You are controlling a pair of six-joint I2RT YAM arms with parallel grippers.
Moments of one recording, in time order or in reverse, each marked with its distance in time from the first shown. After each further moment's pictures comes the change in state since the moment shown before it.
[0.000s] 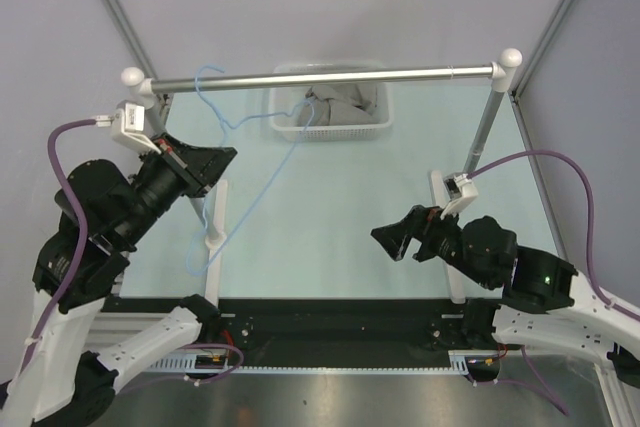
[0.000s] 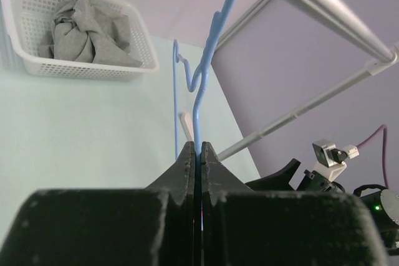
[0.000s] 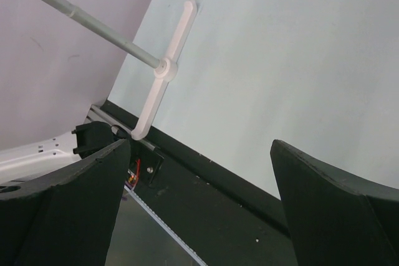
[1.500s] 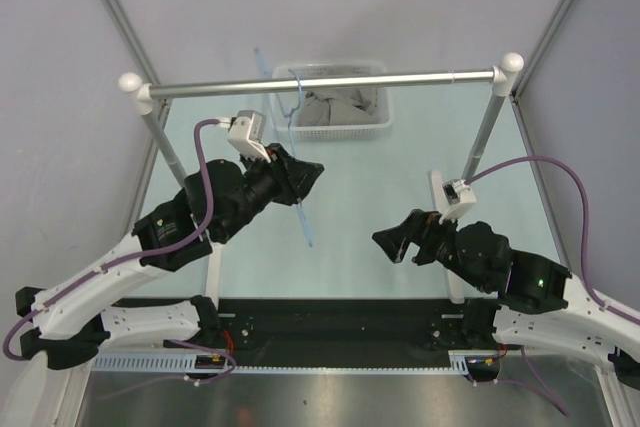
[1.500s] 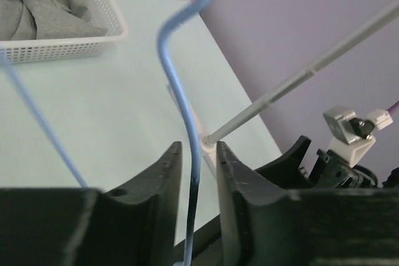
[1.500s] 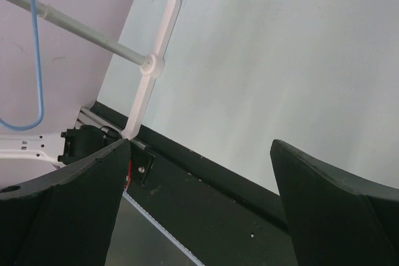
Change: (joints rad) left arm -0.485 0.172 -0.232 0.337 -0.340 0.065; right arm -0.002 -0.022 -0.071 -0.005 0.023 0.051
